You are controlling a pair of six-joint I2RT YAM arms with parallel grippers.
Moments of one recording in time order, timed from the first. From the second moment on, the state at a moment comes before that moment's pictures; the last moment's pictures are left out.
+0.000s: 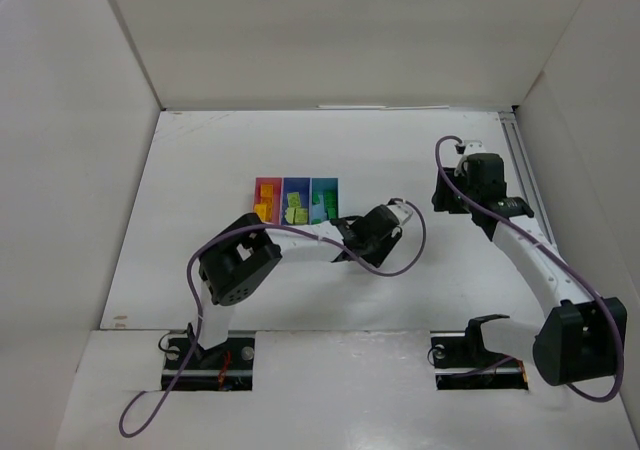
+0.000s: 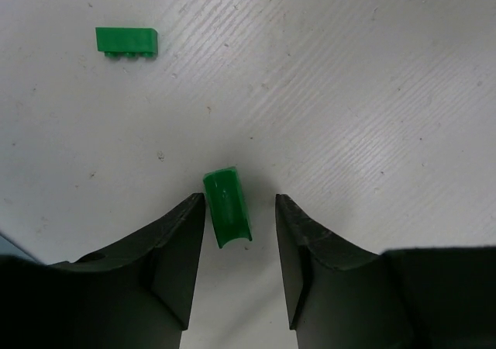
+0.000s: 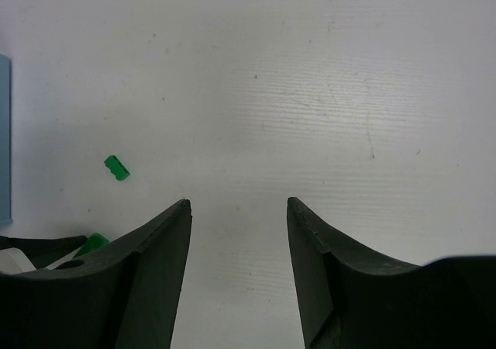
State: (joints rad) left arm -1.06 1.95 1.24 -0.18 -0.13 -0.24; right arm 0.14 1.18 0.88 -0.40 0.00 0.14
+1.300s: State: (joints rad) left arm -0.79 1.58 1.17 -0.21 -0.25 -0.43; right arm 0.14 1.17 0.85 -0.38 -0.06 0.14
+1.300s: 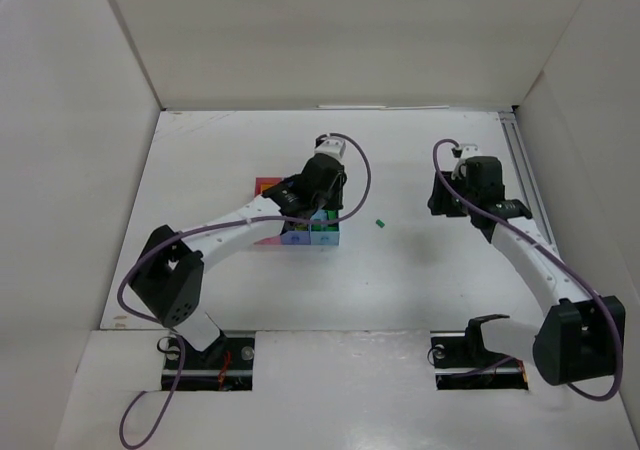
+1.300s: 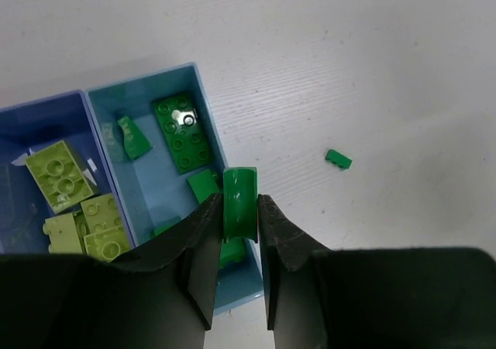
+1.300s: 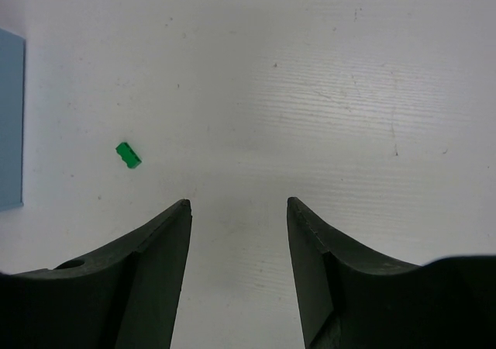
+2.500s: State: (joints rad) left arm -0.74 1.11 0.98 -0.34 -0.29 -0.51; right arm 0.55 1.74 1.11 -0.37 0.09 0.00
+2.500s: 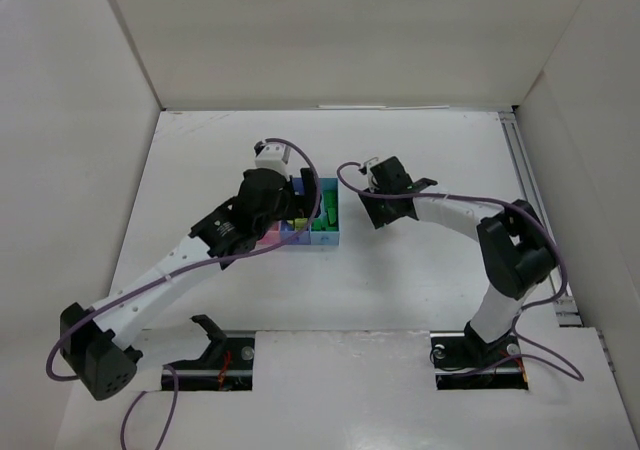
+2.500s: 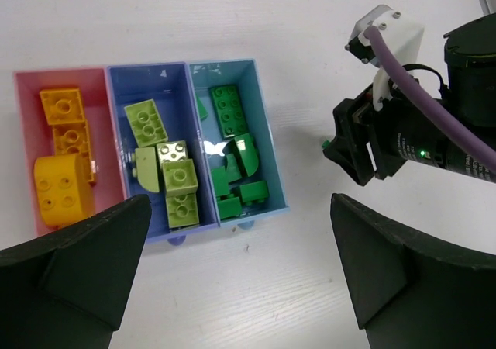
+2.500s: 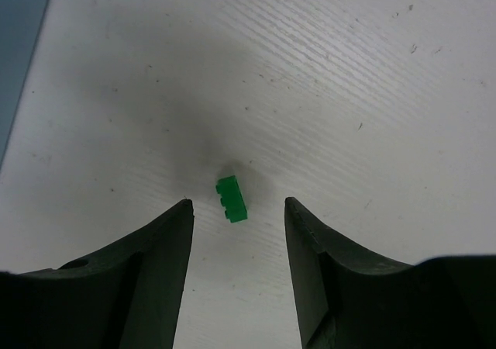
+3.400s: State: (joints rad) left arm -0.74 1.04 0.94 -0.47 -0.40 -0.57; right arm 0.56 1.75 1.12 -0.39 0.16 0.11
